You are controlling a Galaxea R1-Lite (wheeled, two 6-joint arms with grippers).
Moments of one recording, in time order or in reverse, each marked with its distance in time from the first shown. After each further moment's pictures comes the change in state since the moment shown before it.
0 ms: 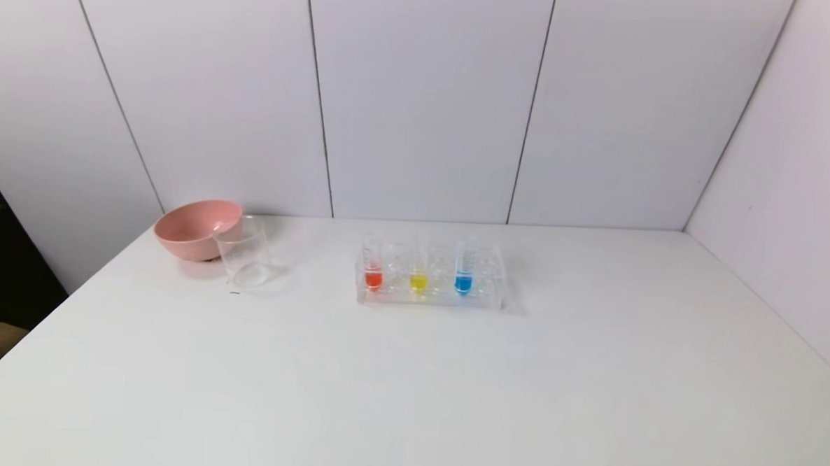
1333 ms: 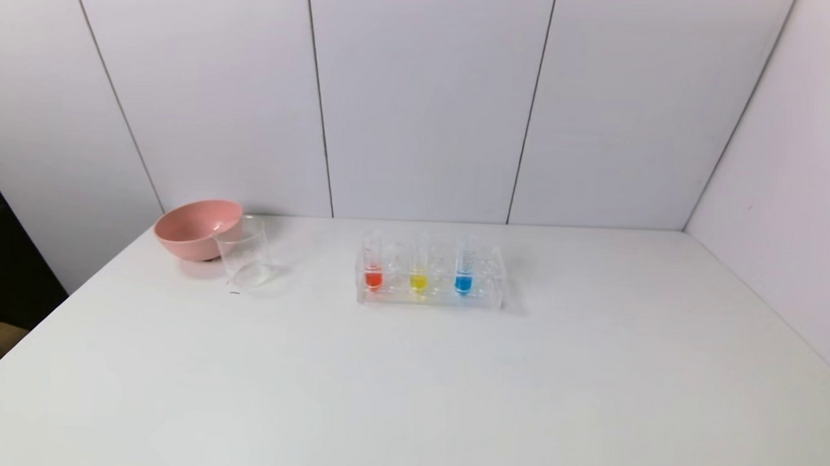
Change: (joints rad) left arm -0.001 0.000 0.000 0.000 0.000 -0.001; right arm 0.000 0.000 0.000 0.000 0.000 0.000
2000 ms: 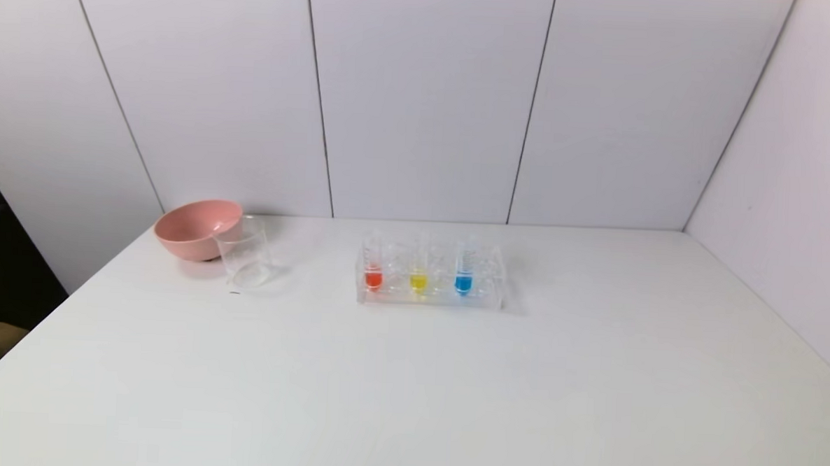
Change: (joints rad) left arm -0.003 0.007 -0.166 0.070 -0.030 -0.018; right arm 0.000 0.000 0.000 0.000 0.000 0.000
